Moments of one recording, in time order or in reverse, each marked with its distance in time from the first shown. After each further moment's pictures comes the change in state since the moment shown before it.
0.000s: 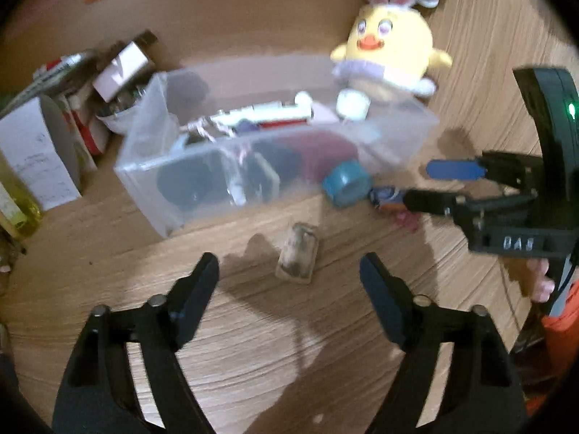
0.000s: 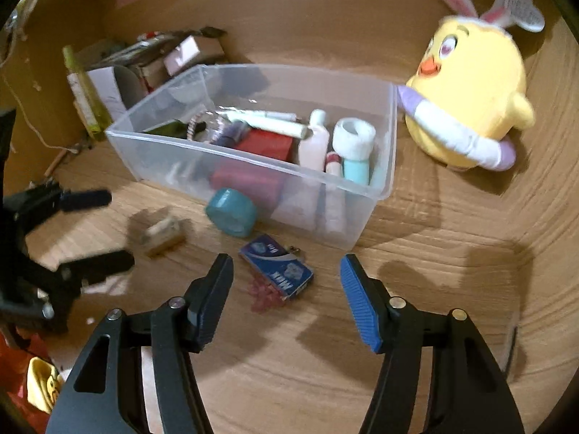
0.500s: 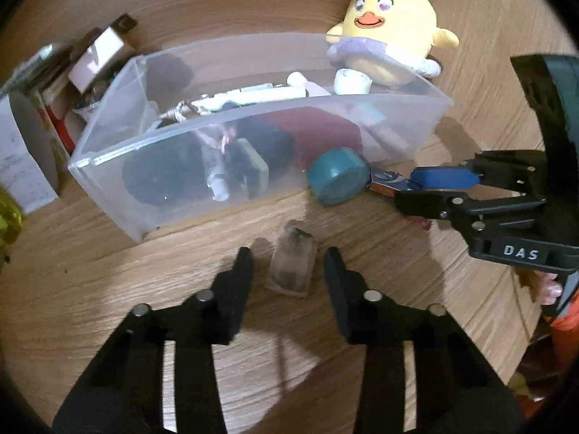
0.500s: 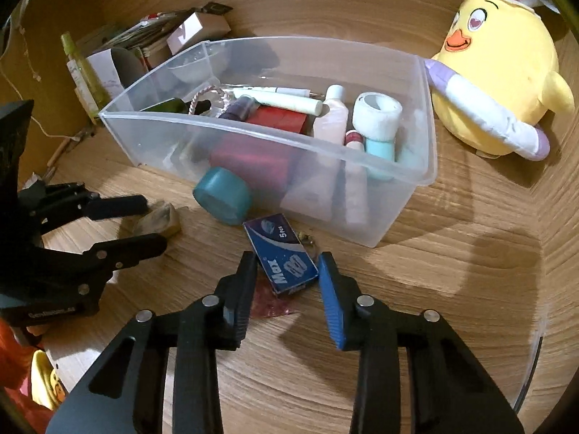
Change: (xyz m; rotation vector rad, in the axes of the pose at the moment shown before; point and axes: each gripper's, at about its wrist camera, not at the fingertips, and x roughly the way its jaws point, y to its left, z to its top) left arm 0.023 -0.006 -0.001 0.035 0.030 -0.013; right arm 0.014 0.007 -0.007 -0.030 0.025 0.044
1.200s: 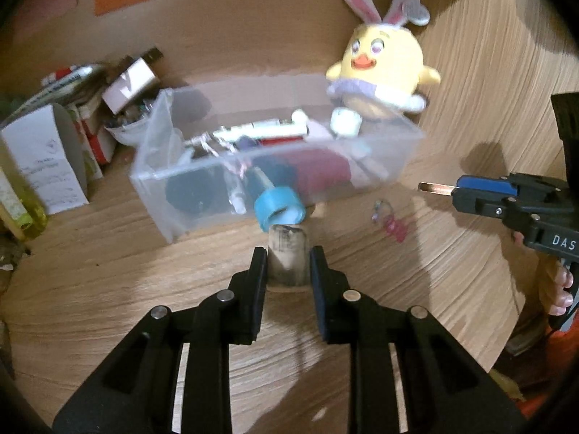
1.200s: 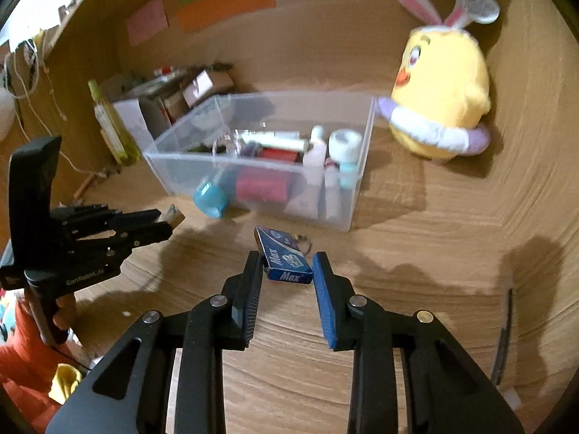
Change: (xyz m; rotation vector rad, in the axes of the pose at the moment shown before) left arm -0.054 0.010 -0.006 -0.047 -0.133 -0.009; right arm -0.085 -0.001 -0.025 0.077 -0.194 0.008
